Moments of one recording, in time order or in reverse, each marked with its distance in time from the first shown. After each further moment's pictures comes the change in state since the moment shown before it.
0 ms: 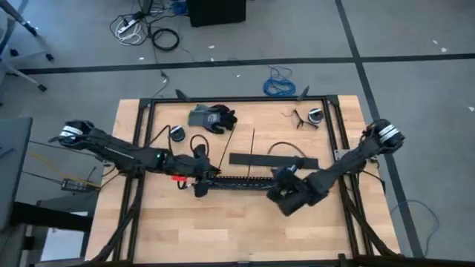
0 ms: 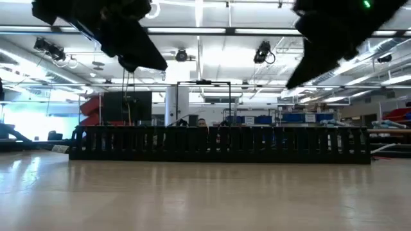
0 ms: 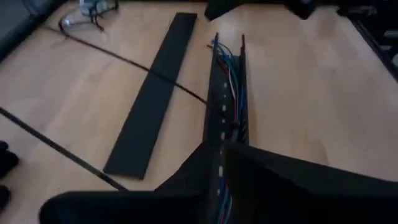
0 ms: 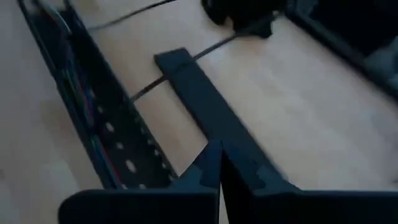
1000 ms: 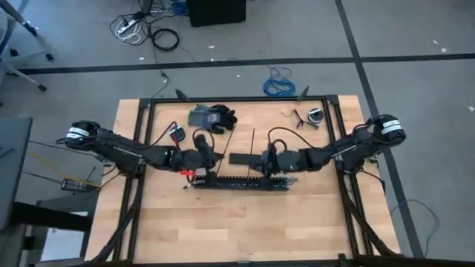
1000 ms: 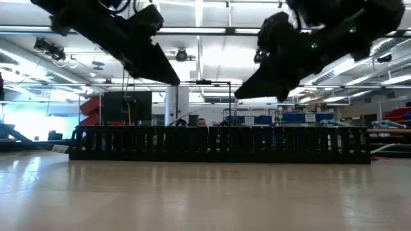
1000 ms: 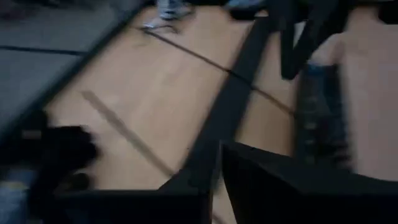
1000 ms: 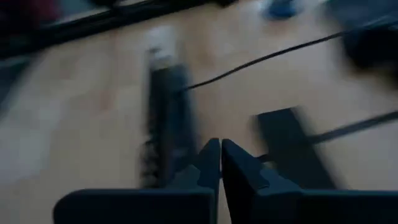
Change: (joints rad) left arm 0.124 0.108 0.001 0.113 -0.056 -0.015; right arm -0.430 -0.028 -0.264 0.923 -0.838 -0.626
